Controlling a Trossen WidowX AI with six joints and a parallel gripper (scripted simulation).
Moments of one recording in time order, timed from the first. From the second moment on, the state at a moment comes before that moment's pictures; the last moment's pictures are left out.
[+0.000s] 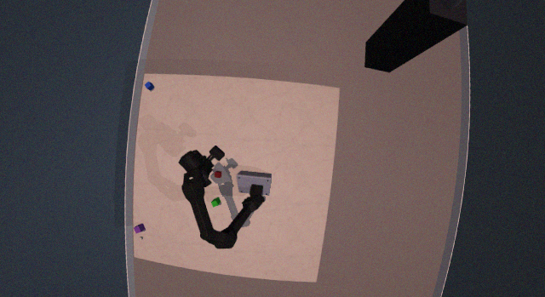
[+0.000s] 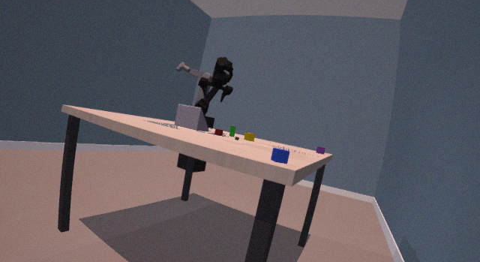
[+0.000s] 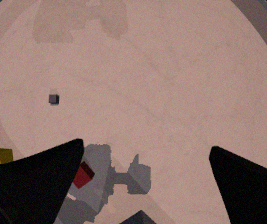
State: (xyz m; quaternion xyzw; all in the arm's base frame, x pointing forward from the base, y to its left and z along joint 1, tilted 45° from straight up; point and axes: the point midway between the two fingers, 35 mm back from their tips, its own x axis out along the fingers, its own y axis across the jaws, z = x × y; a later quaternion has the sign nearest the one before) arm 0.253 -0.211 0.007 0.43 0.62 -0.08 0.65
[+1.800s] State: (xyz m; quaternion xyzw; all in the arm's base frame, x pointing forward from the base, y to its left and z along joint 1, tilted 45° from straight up) arm 0.254 -0.013 -0.033 0.25 0.65 0.29 0.66
